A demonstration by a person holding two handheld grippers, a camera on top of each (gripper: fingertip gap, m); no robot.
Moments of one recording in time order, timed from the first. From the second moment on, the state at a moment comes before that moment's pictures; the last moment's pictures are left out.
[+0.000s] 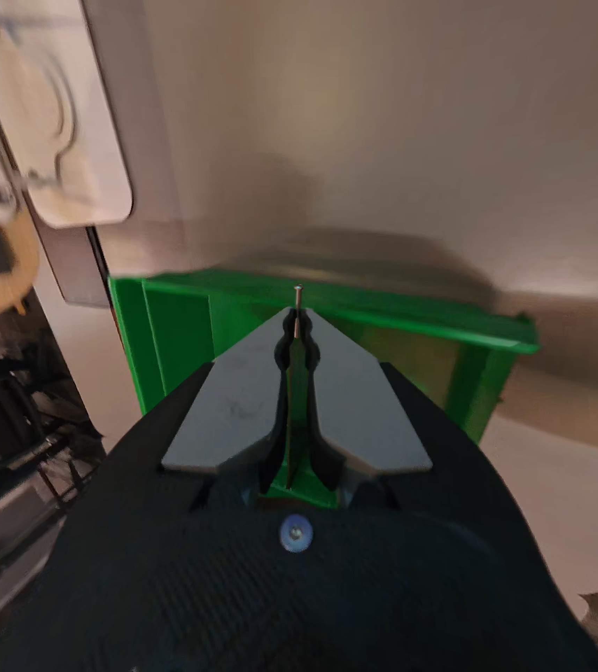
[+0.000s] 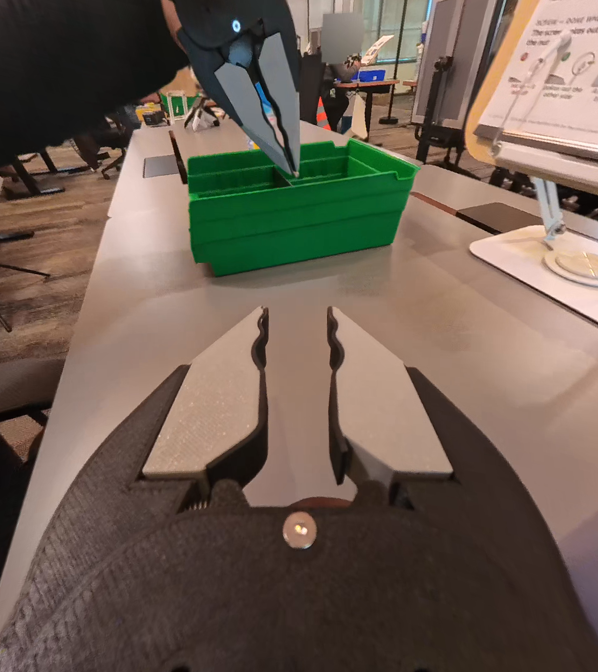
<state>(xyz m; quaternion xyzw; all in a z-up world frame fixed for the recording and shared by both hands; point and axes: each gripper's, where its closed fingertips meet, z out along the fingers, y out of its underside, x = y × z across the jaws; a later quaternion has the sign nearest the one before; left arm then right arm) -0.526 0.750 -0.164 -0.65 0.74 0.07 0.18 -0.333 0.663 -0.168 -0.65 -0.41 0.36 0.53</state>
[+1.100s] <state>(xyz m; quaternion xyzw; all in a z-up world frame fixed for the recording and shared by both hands) -0.337 0.639 -0.214 -0.50 0.85 -0.01 0.16 -0.342 0.639 -0.213 -0.68 -0.50 0.28 0.46</state>
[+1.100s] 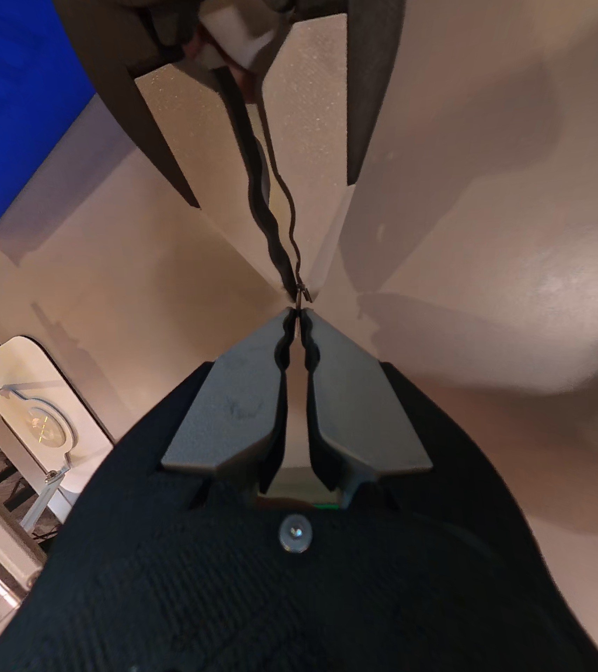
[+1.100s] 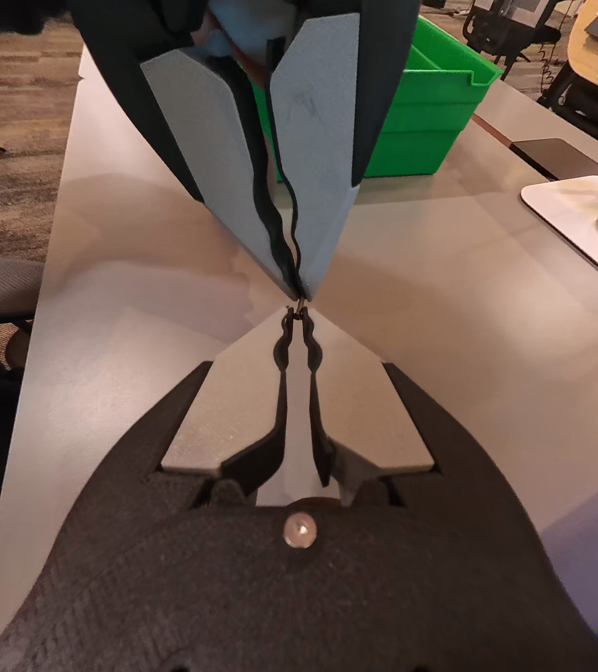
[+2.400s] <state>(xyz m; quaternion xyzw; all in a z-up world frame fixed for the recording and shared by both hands) -0.321 0.628 -0.159 -0.56 0.54 -0.46 0.41 -0.334 0.628 -0.178 -0.63 -0.48 0.35 0.51</state>
